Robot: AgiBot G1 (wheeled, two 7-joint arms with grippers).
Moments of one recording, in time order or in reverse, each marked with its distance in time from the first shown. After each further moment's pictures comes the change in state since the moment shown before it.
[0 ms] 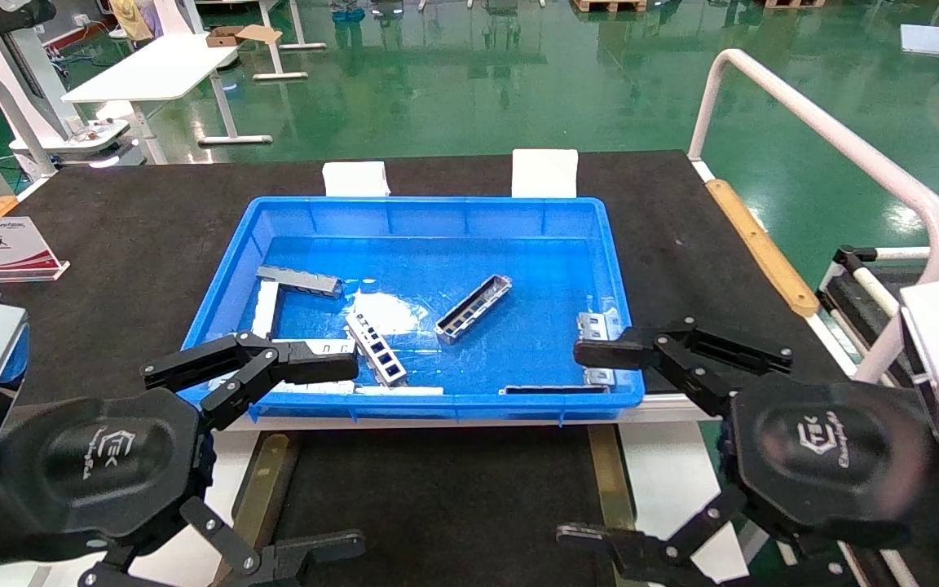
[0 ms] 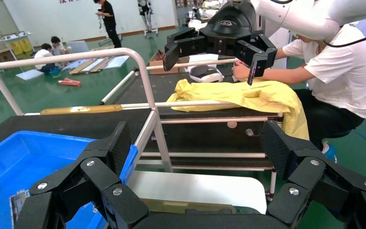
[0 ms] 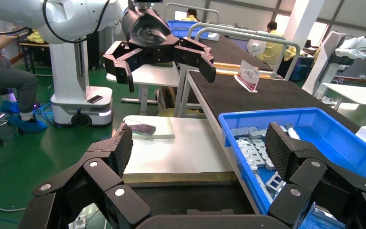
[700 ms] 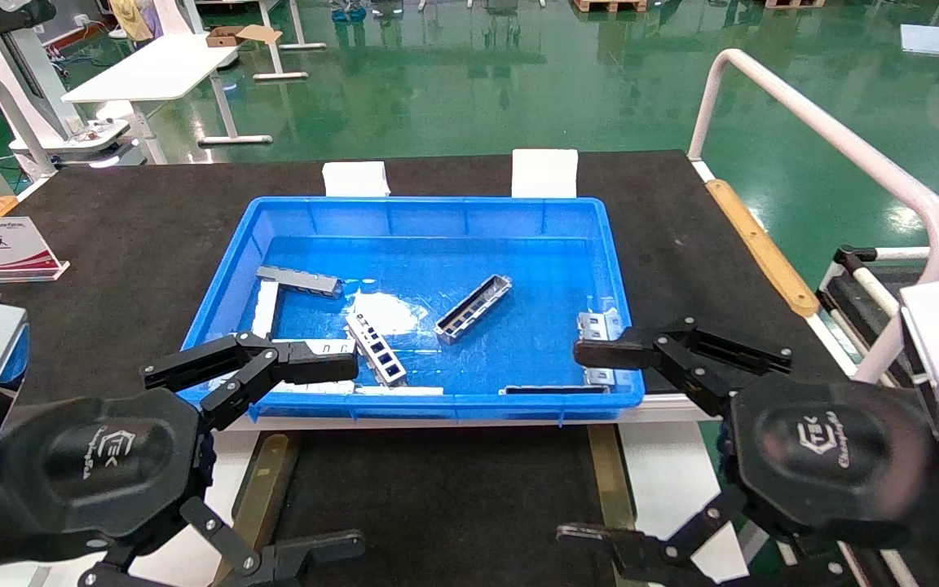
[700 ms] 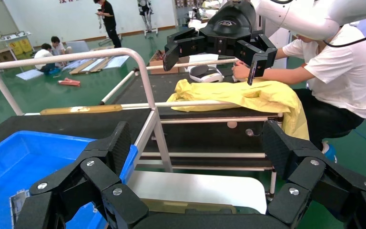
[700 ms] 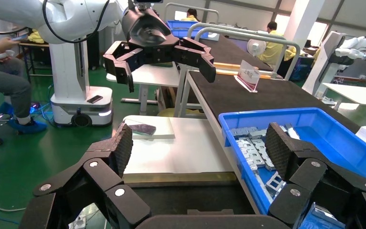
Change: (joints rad) left arm 0.000 0.000 0.000 0.000 0.000 0.000 0.000; right arm 0.000 0.000 0.000 0.000 0.000 0.000 0.000
